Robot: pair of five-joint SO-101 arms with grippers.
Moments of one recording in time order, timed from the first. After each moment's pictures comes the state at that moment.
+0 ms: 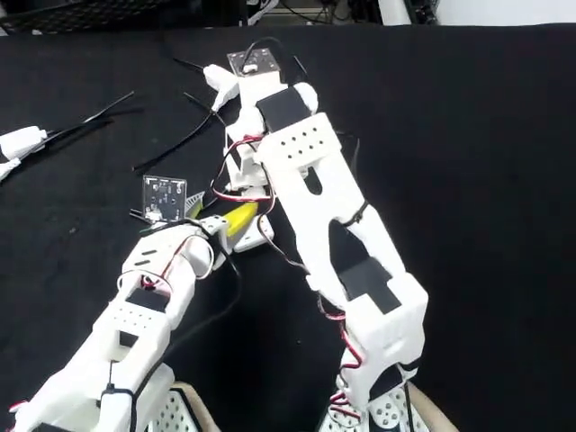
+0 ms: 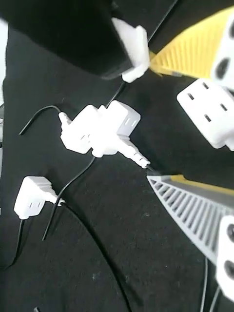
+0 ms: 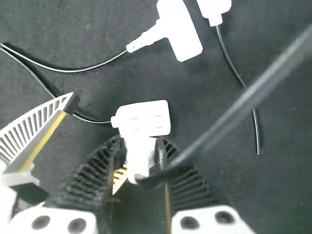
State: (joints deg) left arm 10.7 -42.5 85.4 -10.9 8.3; right arm -28.5 19.7 -30.7 99.7 -13.8
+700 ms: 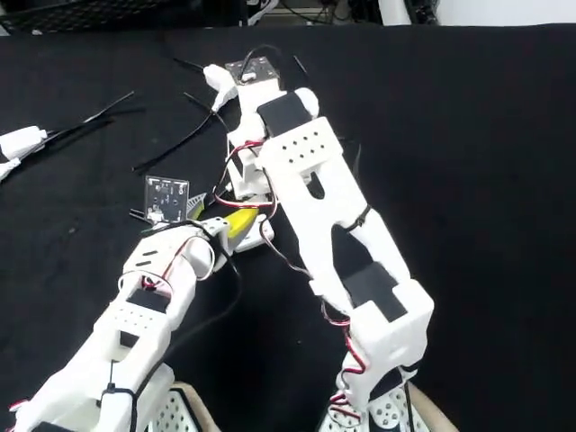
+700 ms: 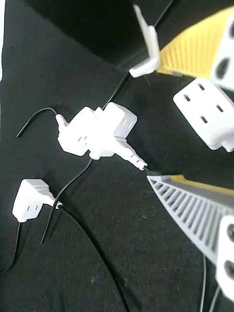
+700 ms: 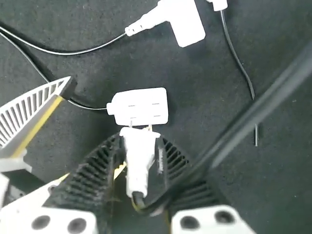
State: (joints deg) left arm 10.5 -42.4 85.4 -11.1 8.1; right arm -28.5 17.5 -25.1 99.6 -11.6
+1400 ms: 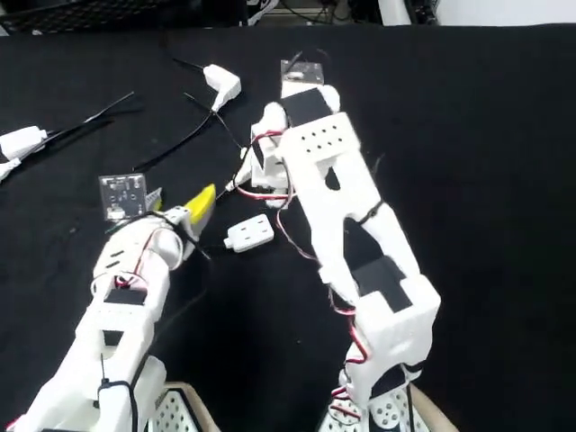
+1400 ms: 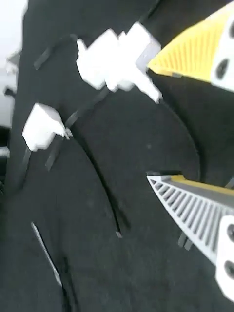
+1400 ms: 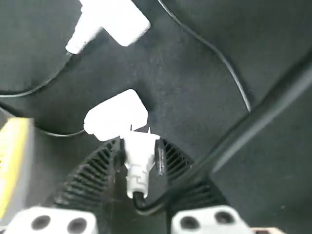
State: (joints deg) left arm -2.2 -42.5 86.3 -11.1 8.0; right arm -23.7 20.2 -20.5 97.6 -29.1
